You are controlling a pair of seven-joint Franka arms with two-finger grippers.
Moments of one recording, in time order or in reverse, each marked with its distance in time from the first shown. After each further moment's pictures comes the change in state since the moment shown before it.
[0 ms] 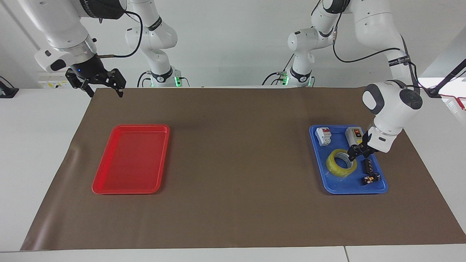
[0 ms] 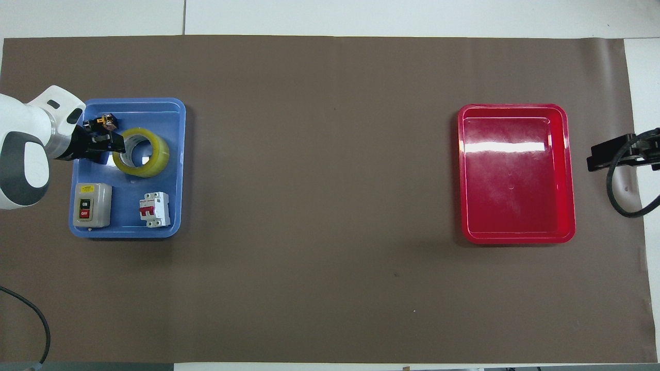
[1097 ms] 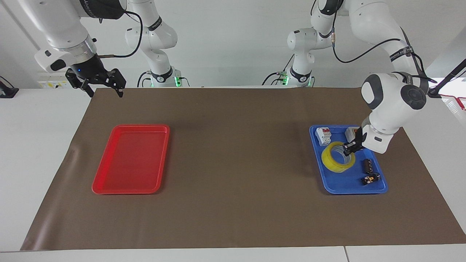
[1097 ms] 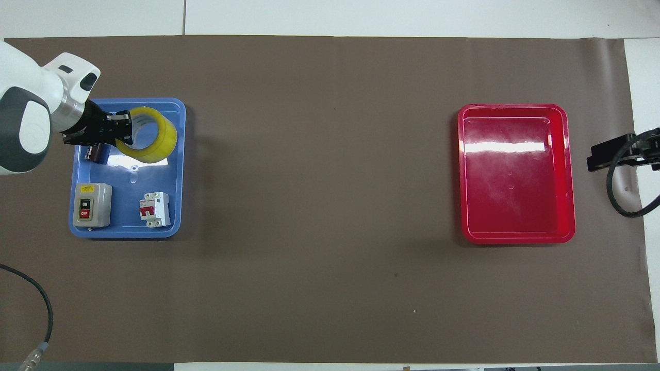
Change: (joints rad) left arm -0.187 0.024 -0.009 0.319 0.002 -0.413 -0.337; right arm 0.000 0.000 0.000 0.000 0.000 0.000 0.000
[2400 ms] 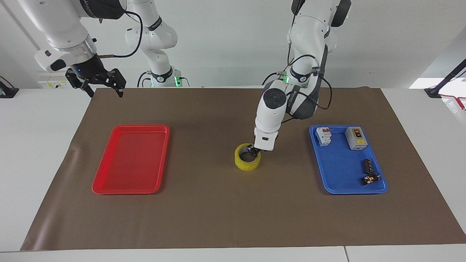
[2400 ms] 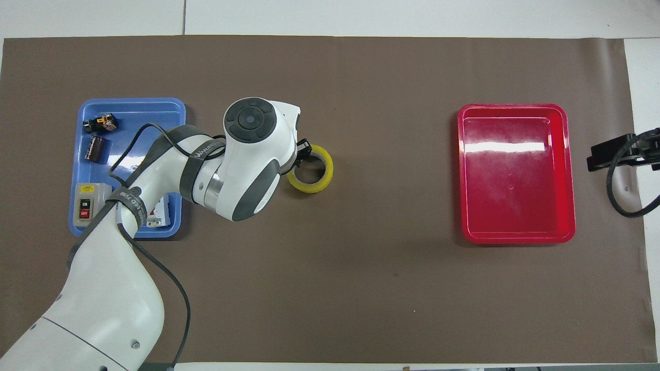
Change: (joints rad) left arm -0.424 0.070 0.014 -0.102 0.012 0.245 -0.633; right arm 0.000 0.000 0.000 0.000 0.000 0.000 0.000
